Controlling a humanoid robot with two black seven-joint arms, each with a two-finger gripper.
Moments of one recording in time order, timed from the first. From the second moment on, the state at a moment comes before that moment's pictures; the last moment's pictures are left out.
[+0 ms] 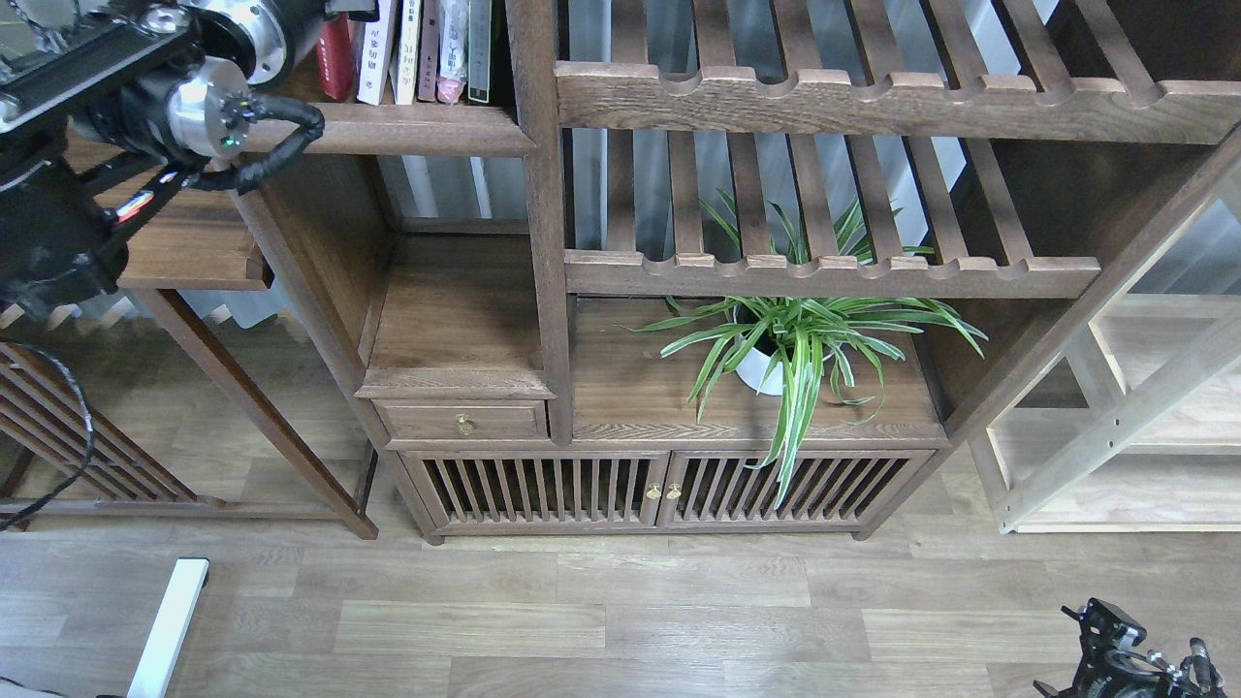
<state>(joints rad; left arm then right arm) -1.30 0.40 -0.41 -1.02 0.28 0.49 0.25 0.18 -0.34 -0.50 0.05 -0.51 -0.24 0.49</state>
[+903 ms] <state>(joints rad) -1.31 0.34 -0.38 -0.93 0.28 0.49 0.25 0.18 -0.34 -0.50 0.05 -0.51 -0.24 0.49</state>
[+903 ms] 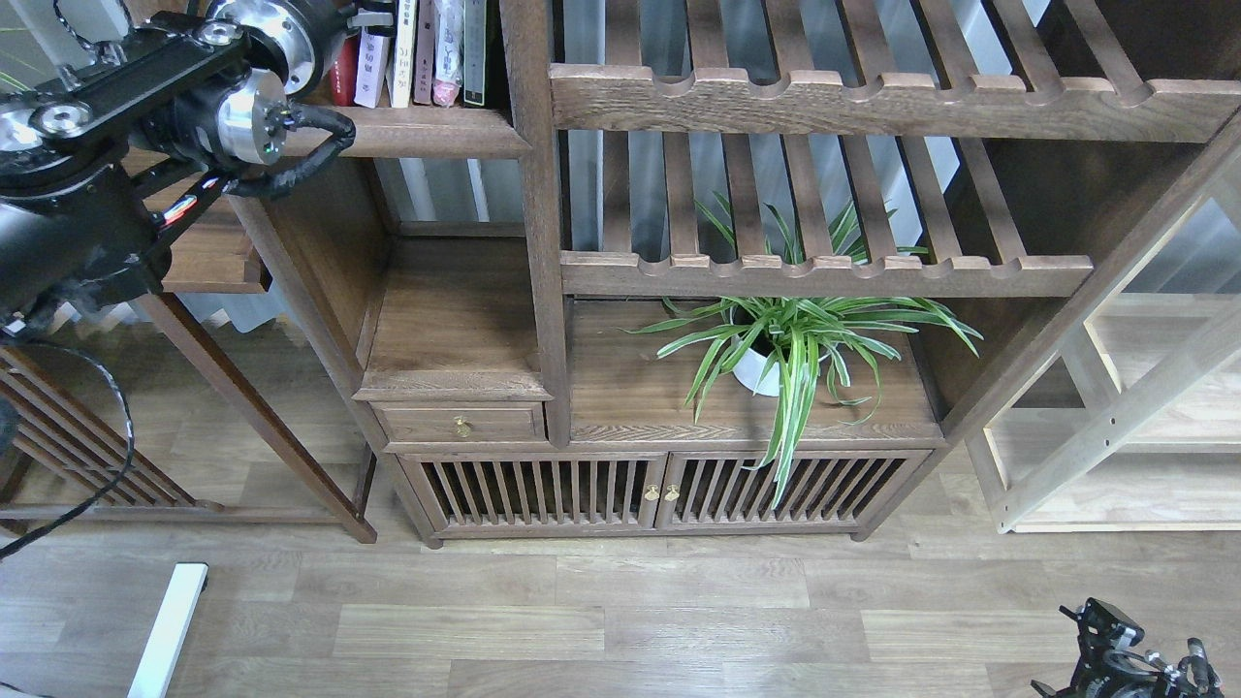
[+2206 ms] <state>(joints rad) -1.30 0.41 -0.38 -1.05 0.27 0.49 0.31 0.16 -0.34 -0.50 0.05 -0.50 -0.25 0.49</state>
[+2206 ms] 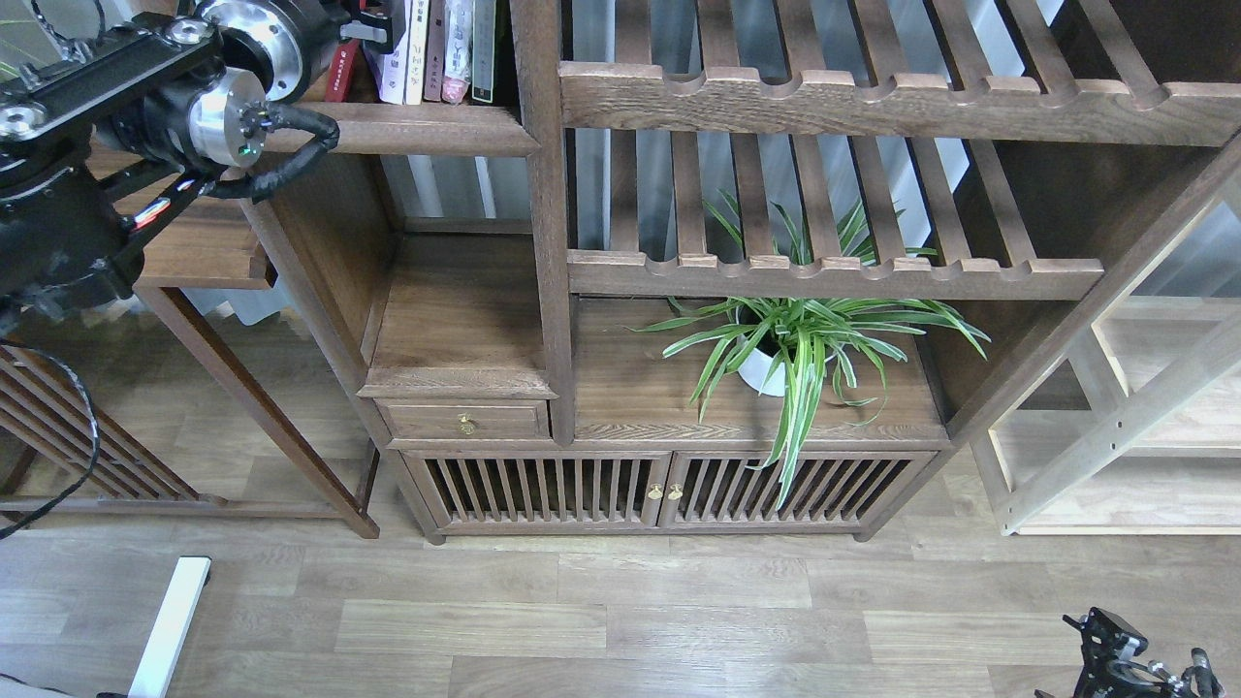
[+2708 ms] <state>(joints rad) -1.30 0.50 -0.37 -1.21 0.26 0.49 0.33 0.16 -0.34 -0.50 0.05 -0.50 -0.25 0.49</state>
